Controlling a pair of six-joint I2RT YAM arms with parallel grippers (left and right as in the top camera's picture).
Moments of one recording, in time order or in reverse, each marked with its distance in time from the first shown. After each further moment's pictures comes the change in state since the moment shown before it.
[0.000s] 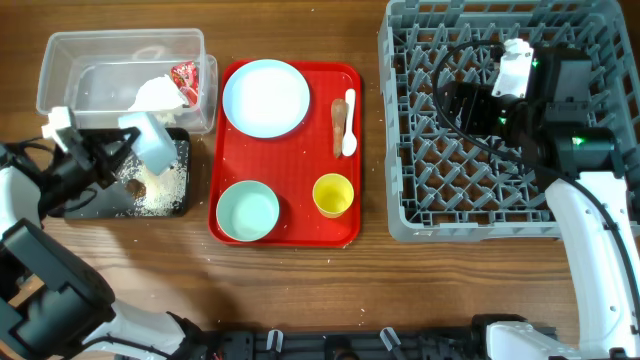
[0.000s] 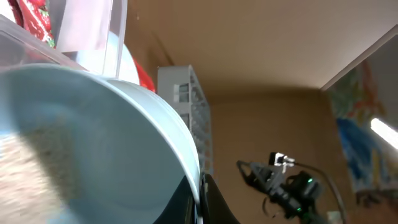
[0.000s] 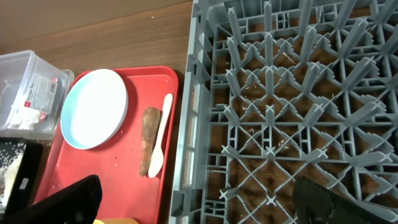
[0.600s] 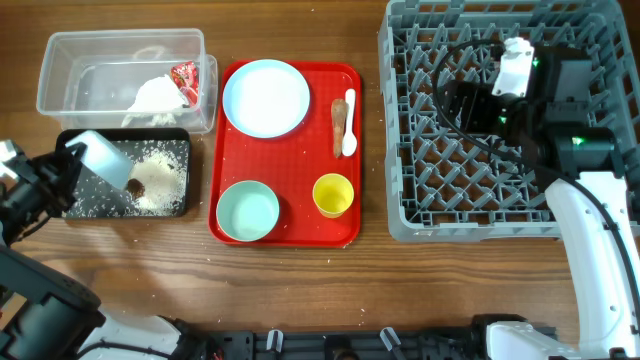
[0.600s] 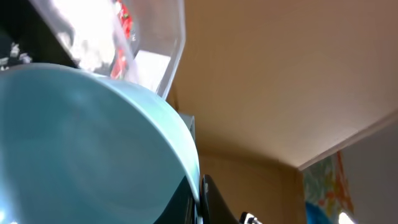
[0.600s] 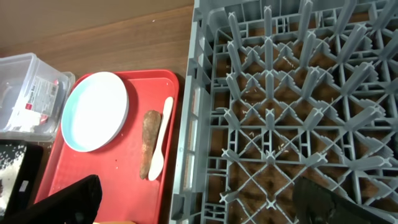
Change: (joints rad) left arm 0.225 0.000 -0.004 0.124 -0.059 -0.382; right arm 0.000 0.000 0.000 0.014 0.000 0.000
